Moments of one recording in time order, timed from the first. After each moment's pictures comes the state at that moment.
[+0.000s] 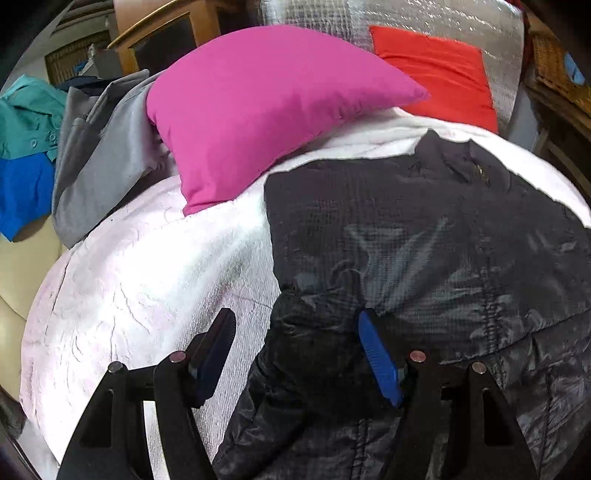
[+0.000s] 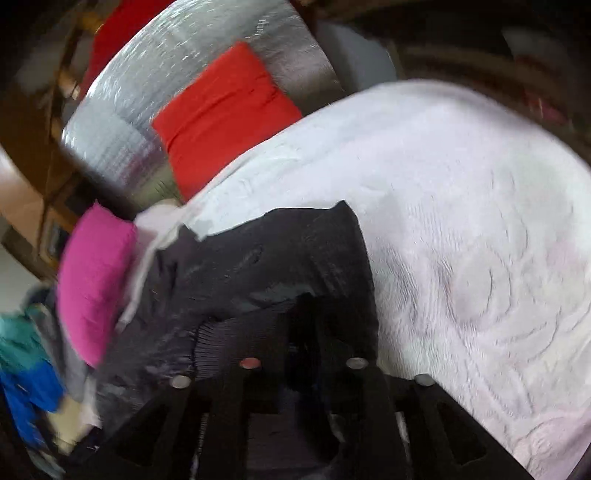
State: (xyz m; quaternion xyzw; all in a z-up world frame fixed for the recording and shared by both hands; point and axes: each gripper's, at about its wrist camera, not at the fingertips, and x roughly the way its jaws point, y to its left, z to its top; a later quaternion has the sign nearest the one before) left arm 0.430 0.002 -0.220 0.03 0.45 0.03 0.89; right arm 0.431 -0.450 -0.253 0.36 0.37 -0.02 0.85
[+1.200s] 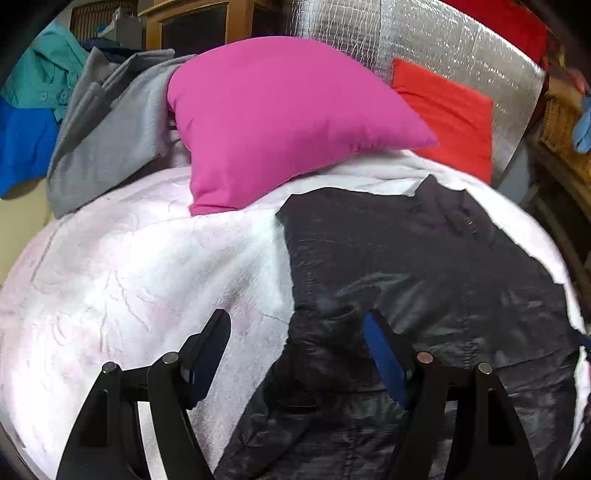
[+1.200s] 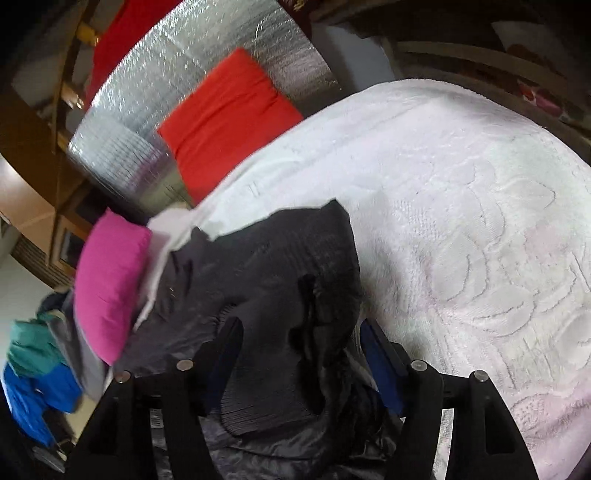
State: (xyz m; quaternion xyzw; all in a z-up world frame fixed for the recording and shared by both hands) left arm 0.429 0.040 -0.203 -0.08 0.44 0.00 0.90; right arm 0.401 -0.465 -0.238 0.35 0.38 -0.02 0.86
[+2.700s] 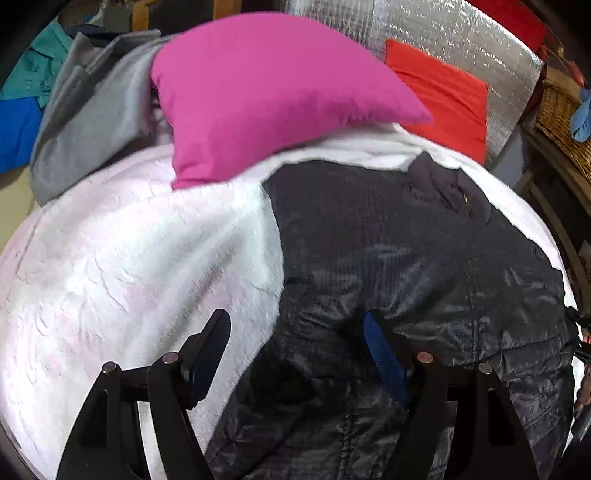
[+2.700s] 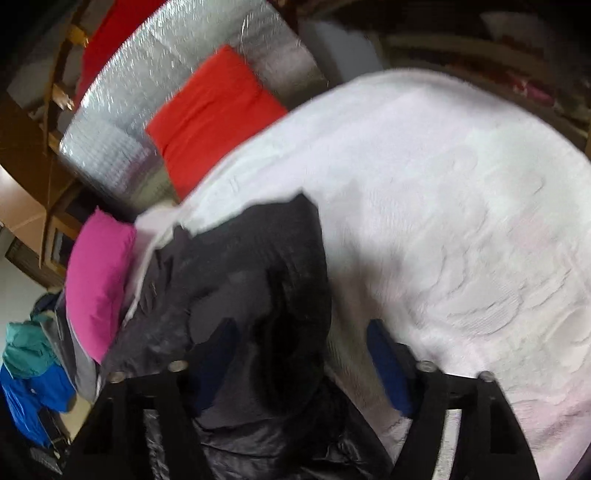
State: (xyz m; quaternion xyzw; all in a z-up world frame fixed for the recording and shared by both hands) left arm 0.431 0.031 -0.223 -0.07 0.47 -0.02 0.88; right arm 0.426 -0.448 -0.267 0.33 0.42 -0.02 0.84
